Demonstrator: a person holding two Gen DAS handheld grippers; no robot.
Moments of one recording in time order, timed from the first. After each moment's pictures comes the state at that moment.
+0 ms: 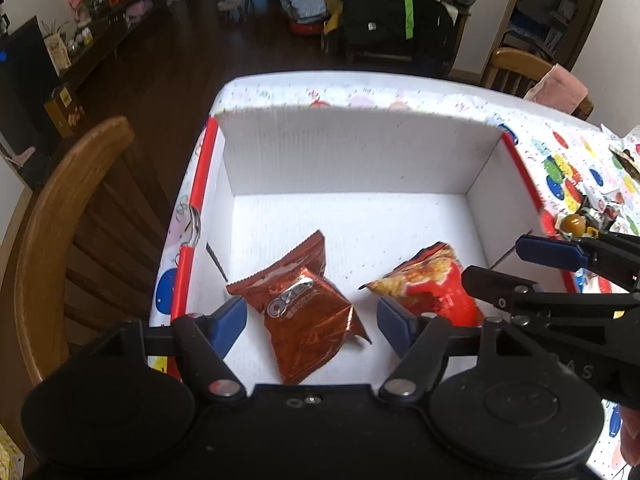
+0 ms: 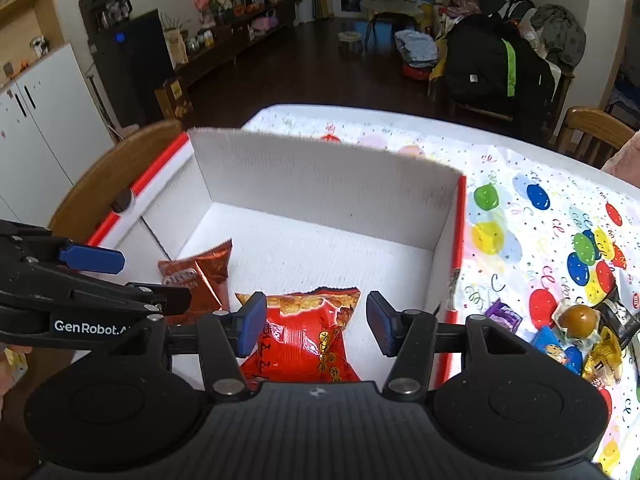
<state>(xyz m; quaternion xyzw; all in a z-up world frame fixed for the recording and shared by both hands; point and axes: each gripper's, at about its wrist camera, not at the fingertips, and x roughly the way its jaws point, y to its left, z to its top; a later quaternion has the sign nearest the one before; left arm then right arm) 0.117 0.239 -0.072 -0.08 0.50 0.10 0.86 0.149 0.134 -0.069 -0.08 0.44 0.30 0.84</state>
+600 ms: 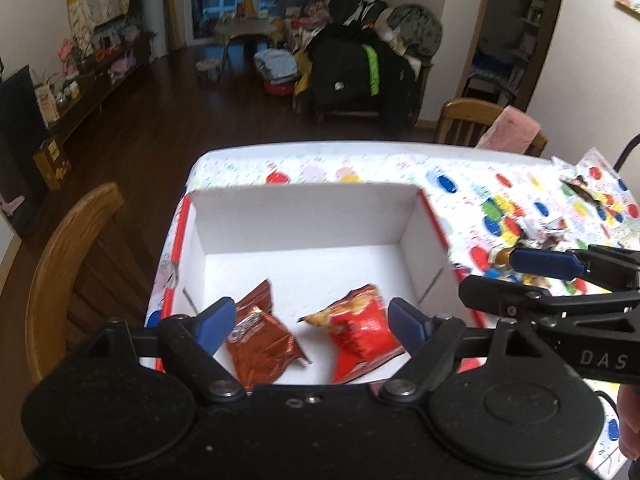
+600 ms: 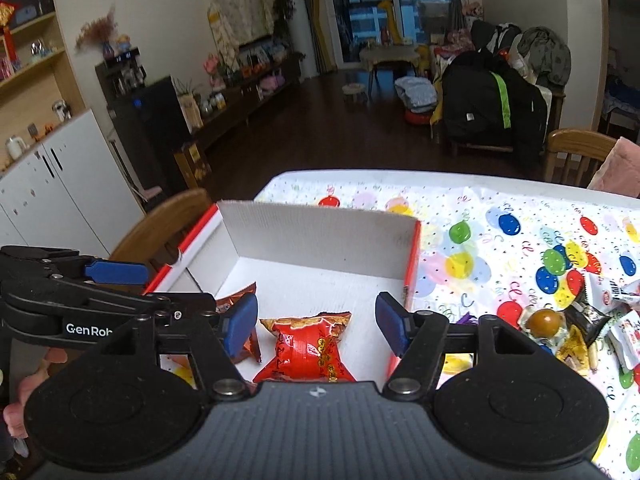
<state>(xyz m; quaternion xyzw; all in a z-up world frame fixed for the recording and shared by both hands) 0.083 0.196 -0.010 -0.06 0.41 0.06 0.91 0.117 0.064 -0.006 -0.01 0.38 0.32 0.87</state>
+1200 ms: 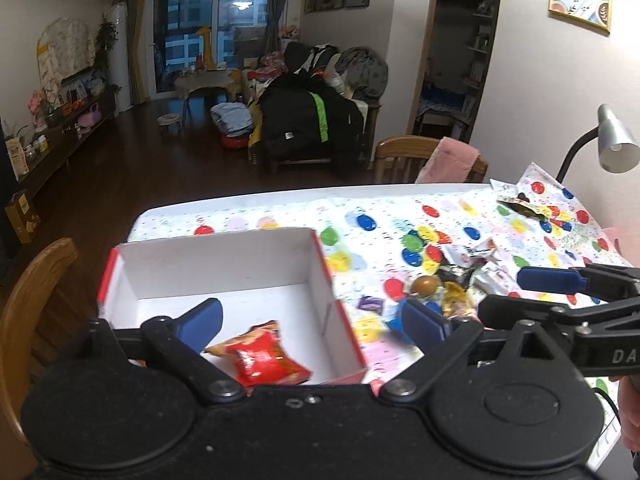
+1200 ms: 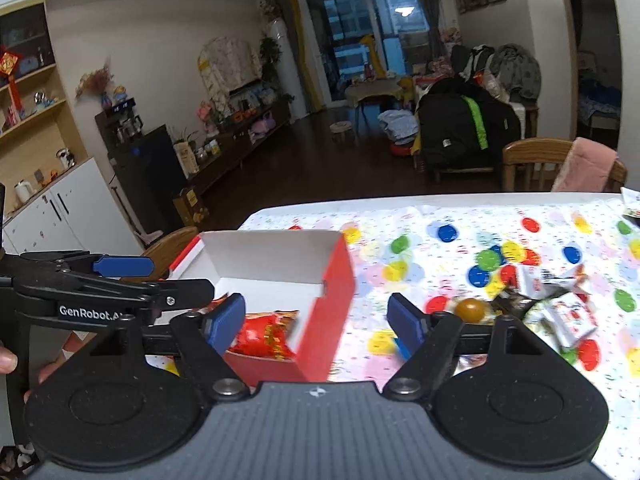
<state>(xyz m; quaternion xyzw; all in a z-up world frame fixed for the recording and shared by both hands) 0.062 0.101 0.015 -0.04 0.34 0.01 0.94 0.088 -0.064 0.016 0.04 0.33 0.31 0.89</state>
